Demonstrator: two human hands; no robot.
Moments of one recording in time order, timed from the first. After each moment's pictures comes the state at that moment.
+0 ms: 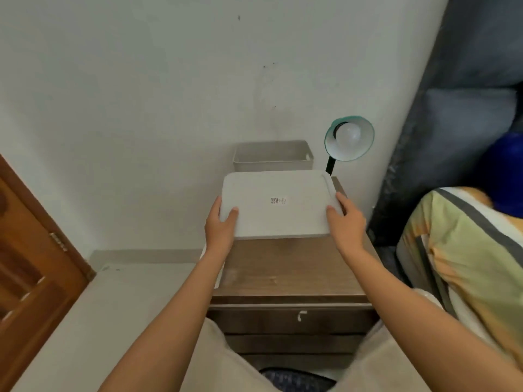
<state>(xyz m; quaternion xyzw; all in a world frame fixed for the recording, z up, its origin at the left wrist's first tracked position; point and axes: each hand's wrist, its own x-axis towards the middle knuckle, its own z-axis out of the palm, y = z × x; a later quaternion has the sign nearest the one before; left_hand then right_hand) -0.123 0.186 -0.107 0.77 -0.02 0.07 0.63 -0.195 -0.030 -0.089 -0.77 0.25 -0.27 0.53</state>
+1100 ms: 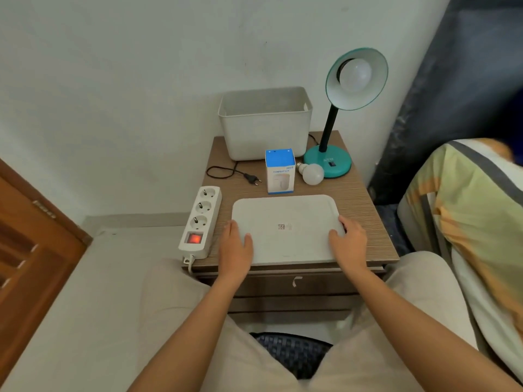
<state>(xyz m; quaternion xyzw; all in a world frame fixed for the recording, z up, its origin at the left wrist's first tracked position) -0.159 0.160 -0.225 0.92 -0.02 -0.03 0.39 -0.225 -0.050 -0.212 -0.83 0.32 -0.15 0.42</state>
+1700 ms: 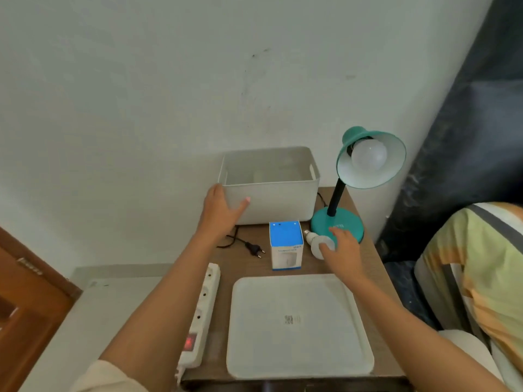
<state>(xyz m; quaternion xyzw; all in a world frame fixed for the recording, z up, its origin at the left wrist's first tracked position) 0.048 0.135 -0.083 0.92 -0.10 0.04 0.38 -0.076 -0.088 -0.151 -0.89 0.25 -0.11 0.38</state>
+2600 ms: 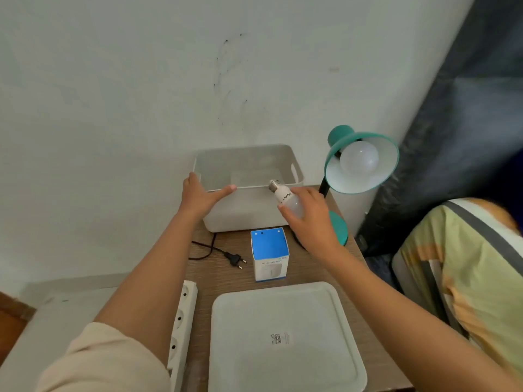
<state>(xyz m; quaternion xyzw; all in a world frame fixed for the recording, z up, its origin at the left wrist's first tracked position) 0.128 0.112 -0.089 0.89 -0.06 -0.03 0.45 -0.020 -0.073 -0.089 -0.89 0.12 -0.24 0.36</state>
